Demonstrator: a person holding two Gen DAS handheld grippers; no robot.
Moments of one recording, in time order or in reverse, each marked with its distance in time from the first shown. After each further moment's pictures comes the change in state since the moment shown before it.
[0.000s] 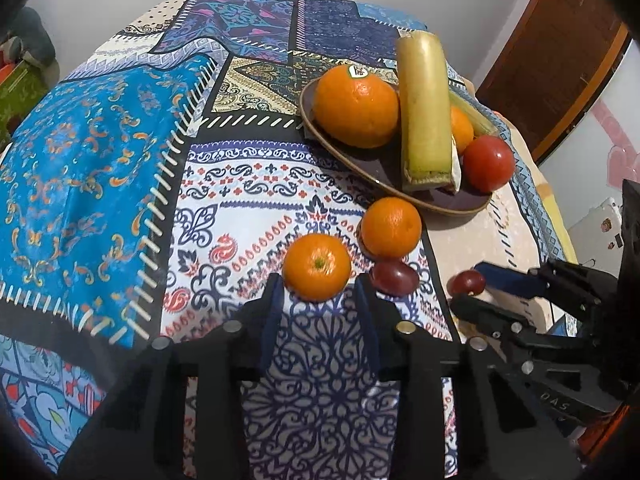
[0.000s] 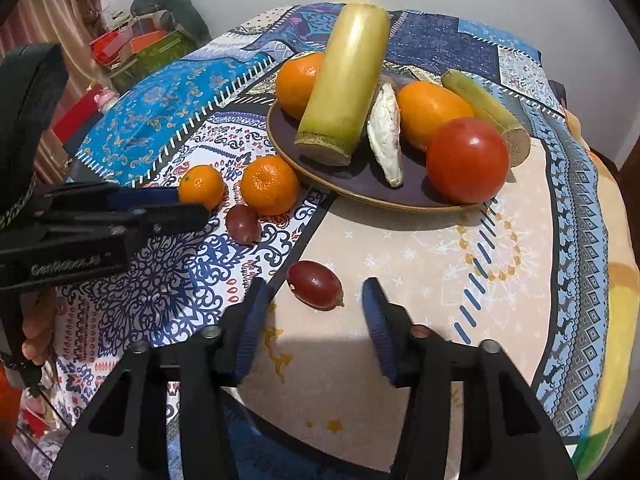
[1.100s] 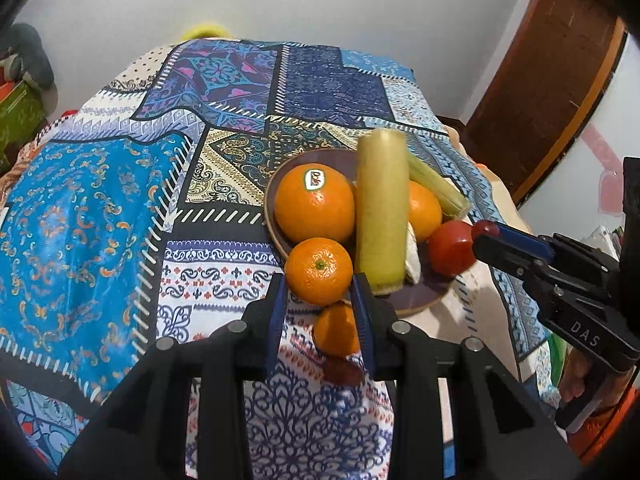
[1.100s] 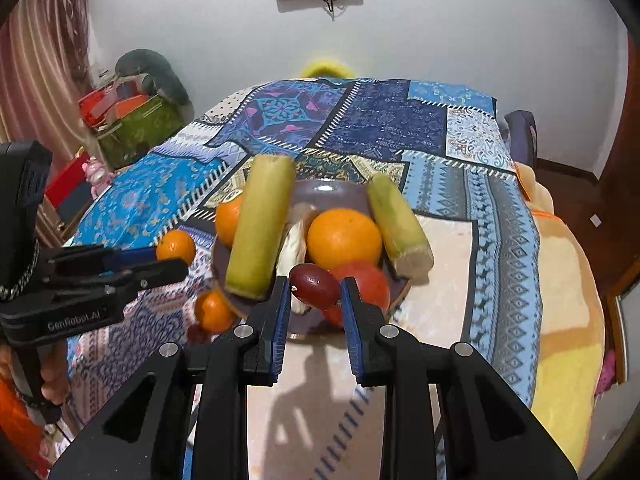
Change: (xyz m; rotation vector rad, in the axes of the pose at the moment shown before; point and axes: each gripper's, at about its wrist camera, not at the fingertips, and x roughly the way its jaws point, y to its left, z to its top) left arm -0.016 -0.024 0.054 -0.011 -0.121 -0.027; right arm -0.047 -0.054 0.058 0.067 -0.197 -0.036
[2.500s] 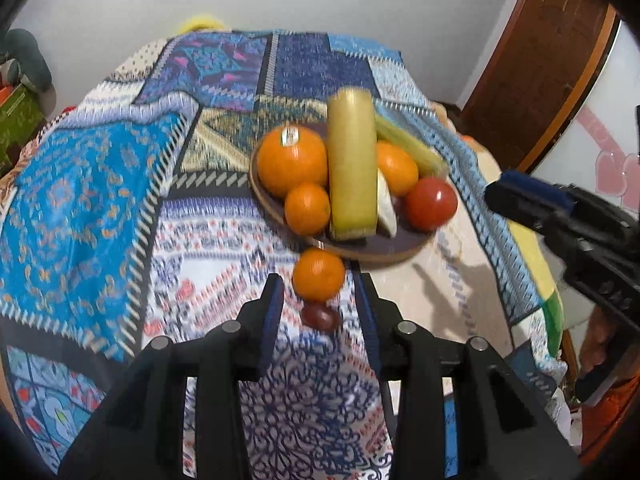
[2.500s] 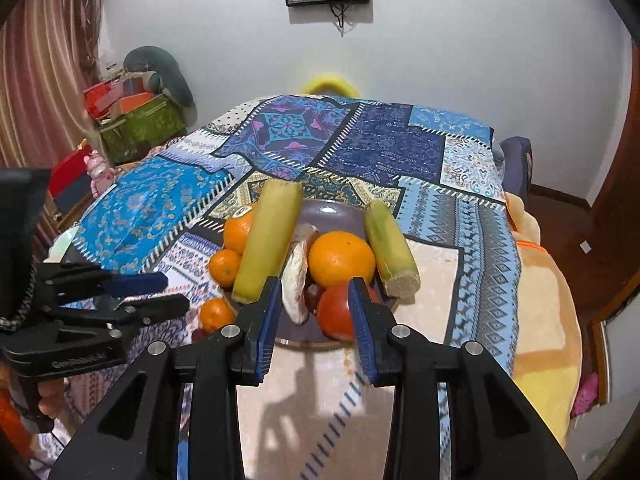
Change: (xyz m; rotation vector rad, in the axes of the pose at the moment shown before) left arm -0.020 -0.018 -0.036 0.039 0.052 0.008; right arm -0.034 0.011 -0.002 -0.075 -0.032 -0.032
